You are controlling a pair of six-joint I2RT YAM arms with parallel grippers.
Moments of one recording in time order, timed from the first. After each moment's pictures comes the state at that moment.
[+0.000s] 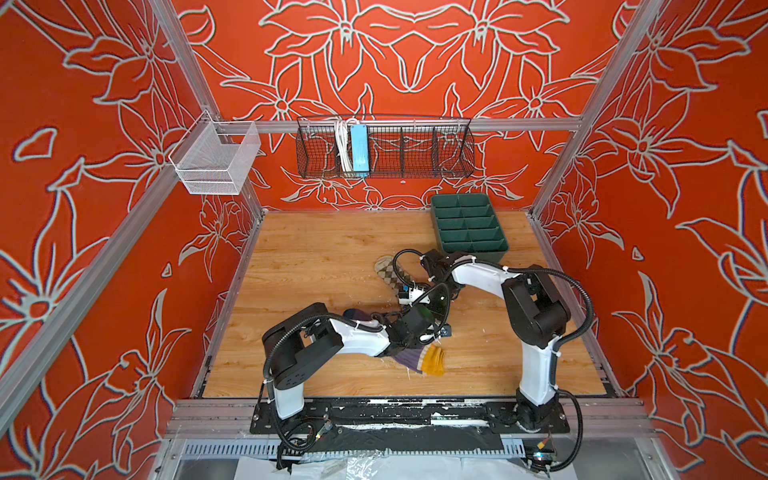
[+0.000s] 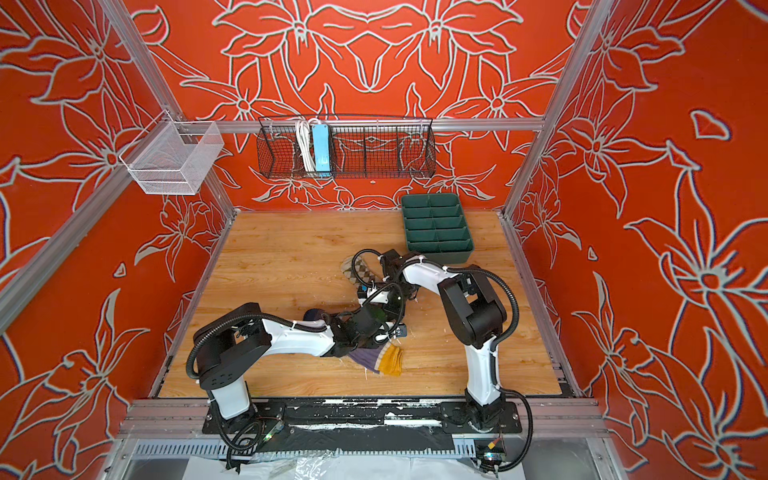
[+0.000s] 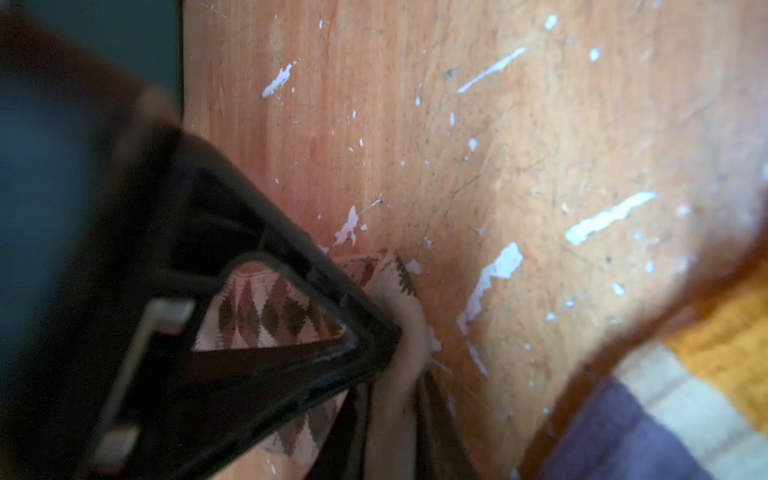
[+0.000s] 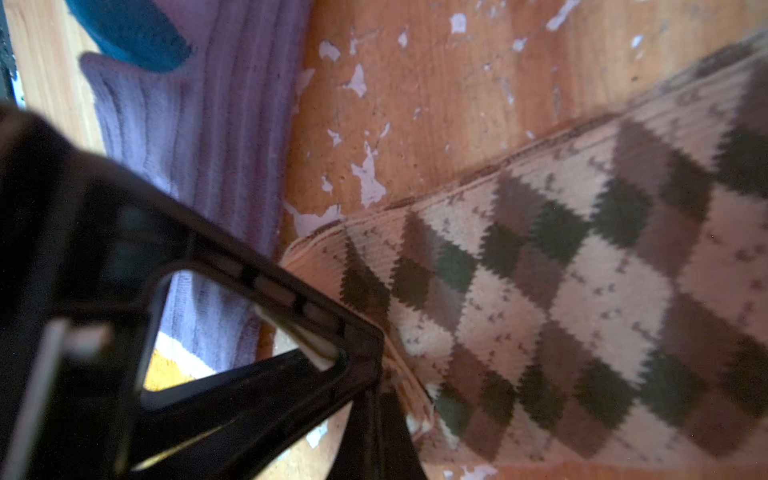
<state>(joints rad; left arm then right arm) -0.99 1.81 0.89 0.06 -0.30 0.69 0.53 1.98 1.34 -0.94 -0.44 -0.83</state>
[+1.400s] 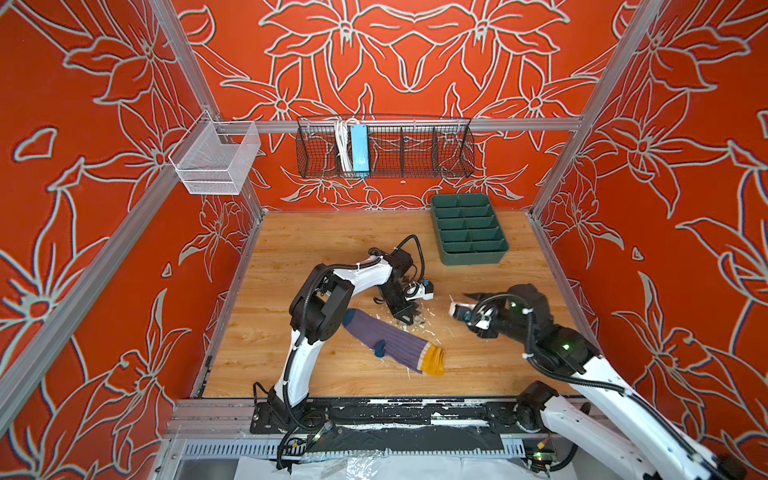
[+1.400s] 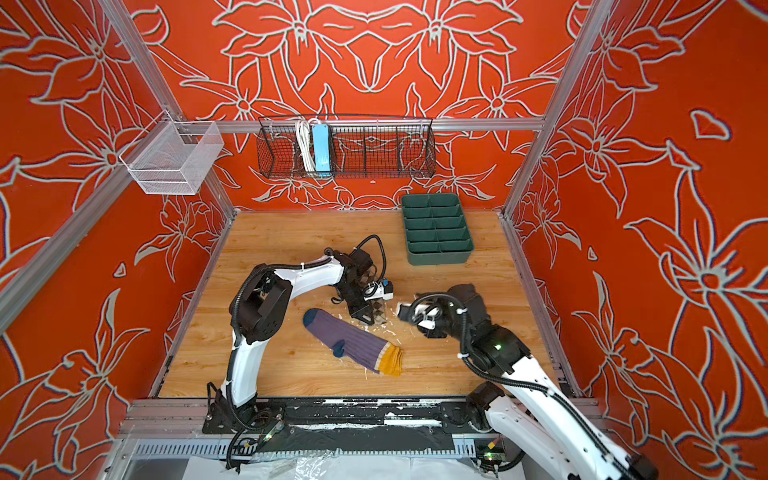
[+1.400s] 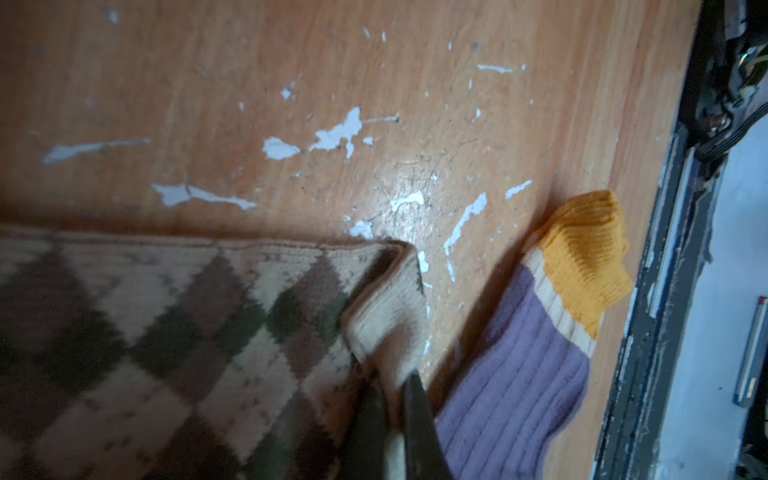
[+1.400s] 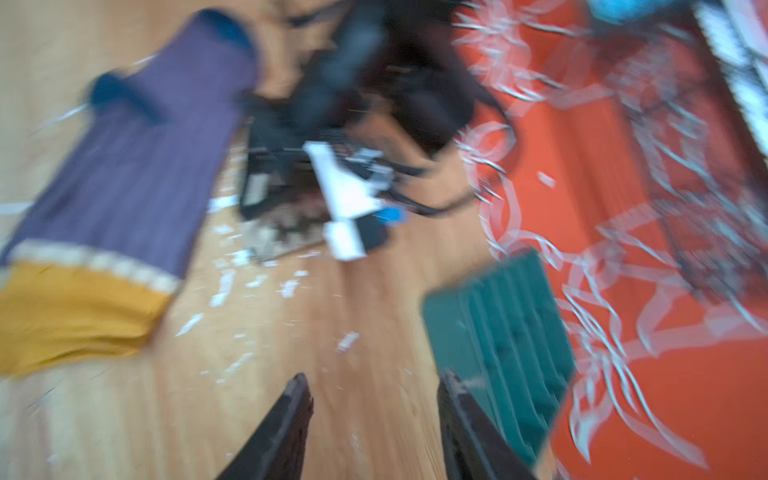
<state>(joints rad) -0.59 2.17 1.57 -0.97 0.61 0.55 0.64 0.78 0.65 -0.50 -0.09 -0.97</state>
